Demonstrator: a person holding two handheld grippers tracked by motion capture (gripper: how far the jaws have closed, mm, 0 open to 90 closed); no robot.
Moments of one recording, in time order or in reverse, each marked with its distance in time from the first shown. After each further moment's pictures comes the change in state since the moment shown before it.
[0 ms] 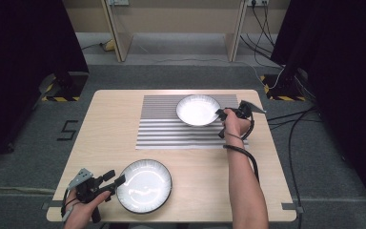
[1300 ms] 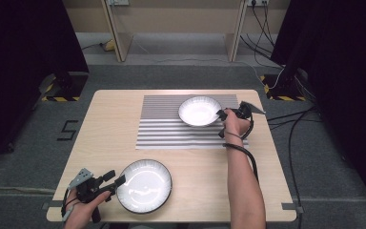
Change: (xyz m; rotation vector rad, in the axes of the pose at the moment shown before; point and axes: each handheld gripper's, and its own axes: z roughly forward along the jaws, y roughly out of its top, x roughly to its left) left arm 0.001 -0.001 0.001 0.007 0.000 0.002; right arm -0.011 0.007 0.012 -0.006 -0.028 0.022
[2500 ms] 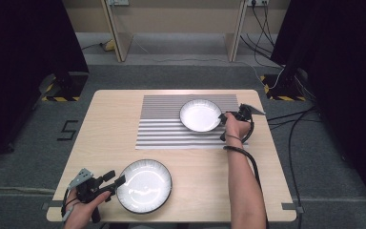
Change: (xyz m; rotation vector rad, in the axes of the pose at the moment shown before) left arm 0.000 -0.001 0.001 0.003 -0.003 0.000; right arm -0.012 0.000 0.003 -0.013 -0.095 -0.063
